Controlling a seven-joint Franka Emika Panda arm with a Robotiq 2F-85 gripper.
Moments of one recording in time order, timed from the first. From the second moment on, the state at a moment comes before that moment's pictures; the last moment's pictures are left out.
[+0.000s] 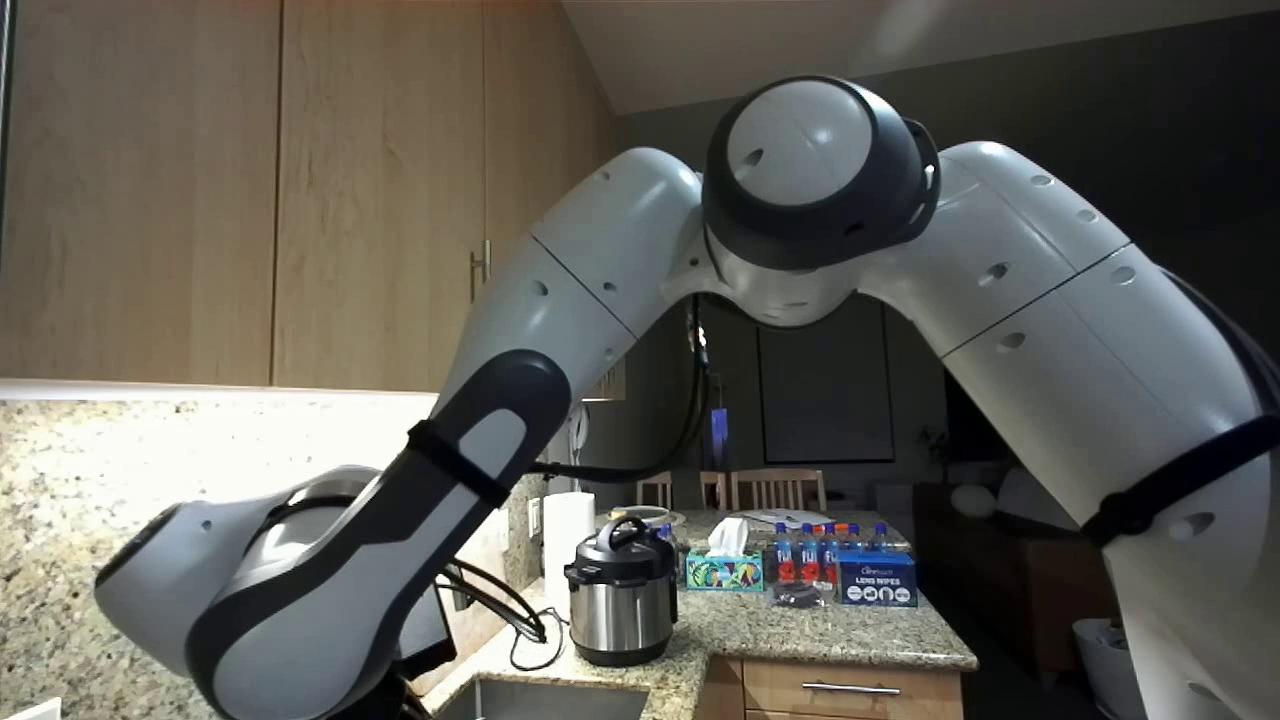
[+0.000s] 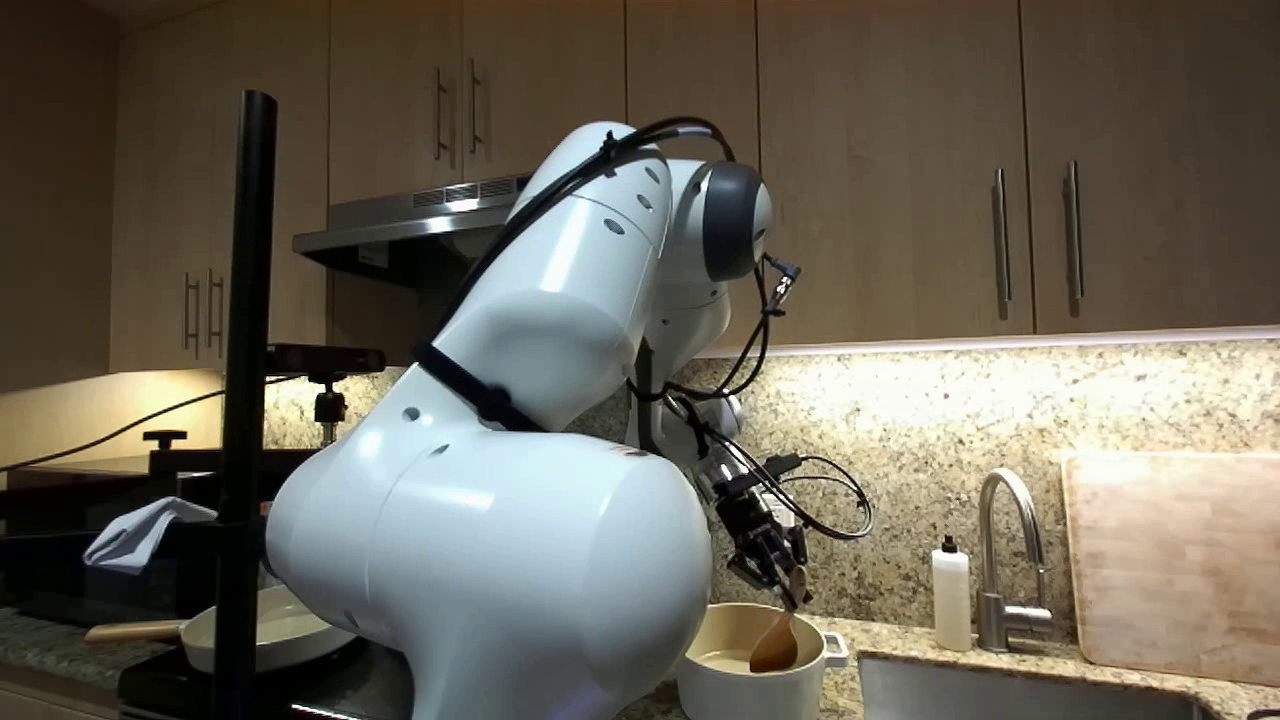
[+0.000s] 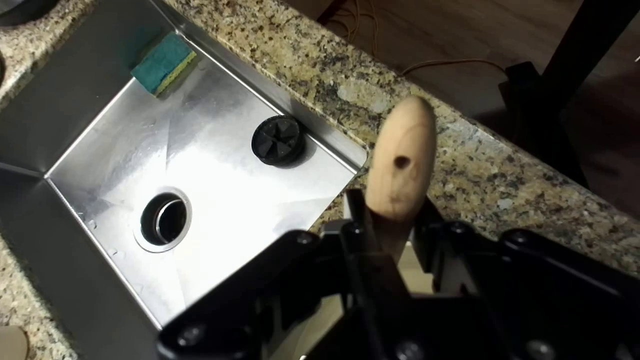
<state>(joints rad) 0.40 0.52 0.25 -1.81 -0.75 1.84 -0.23</state>
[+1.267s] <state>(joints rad) 0.41 0.58 0.25 -1.76 -0.63 1.81 -0.23</state>
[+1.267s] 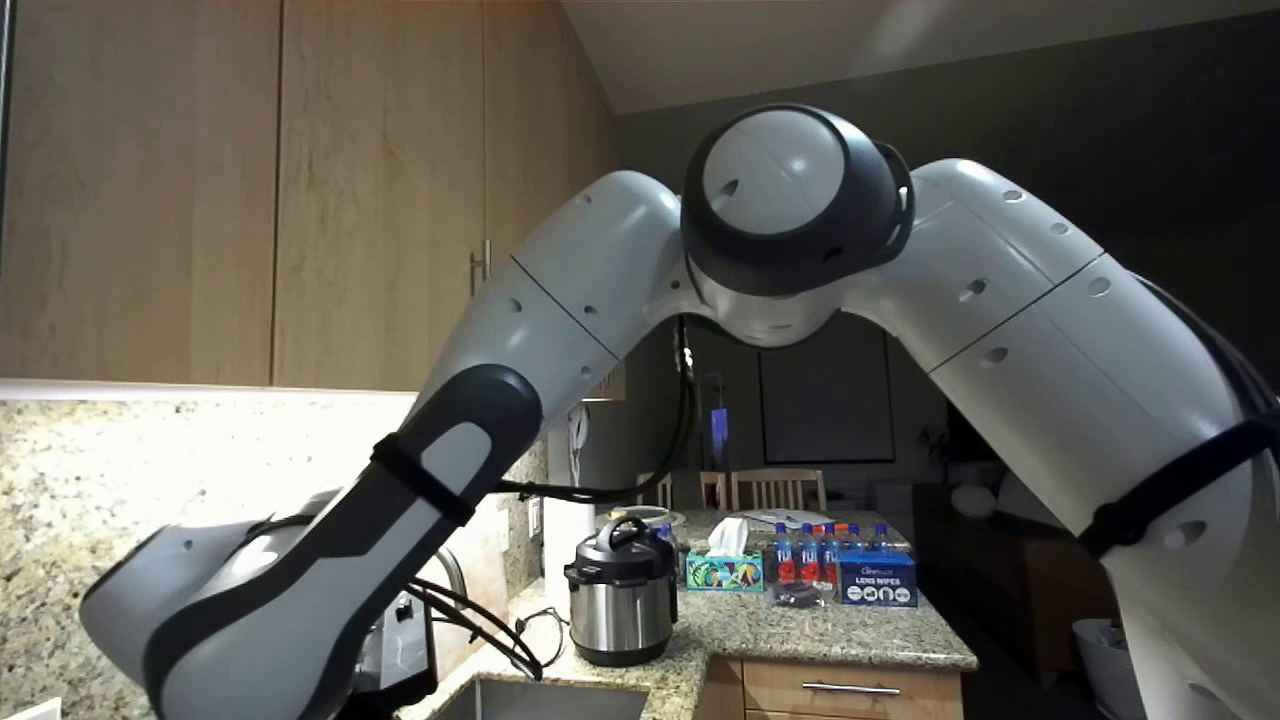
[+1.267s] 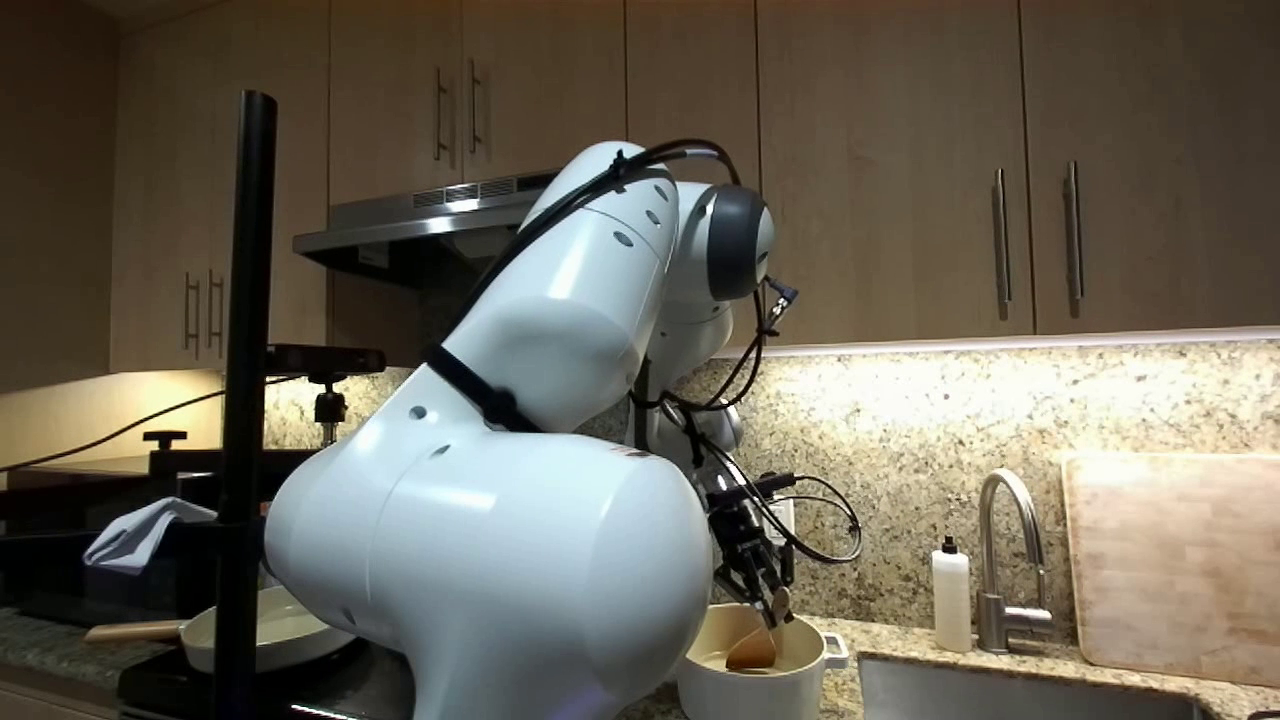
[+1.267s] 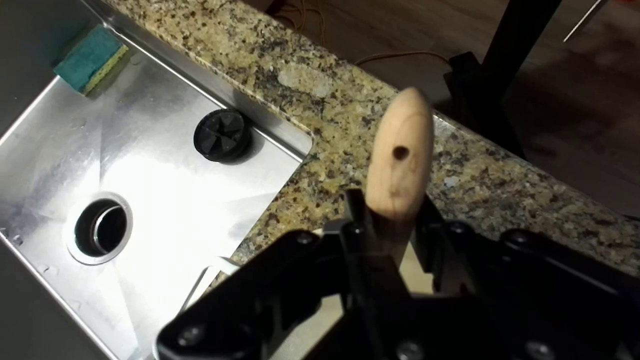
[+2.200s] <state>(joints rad) 0.41 0.57 0.23 -1.76 -0.66 1.81 -0.23</state>
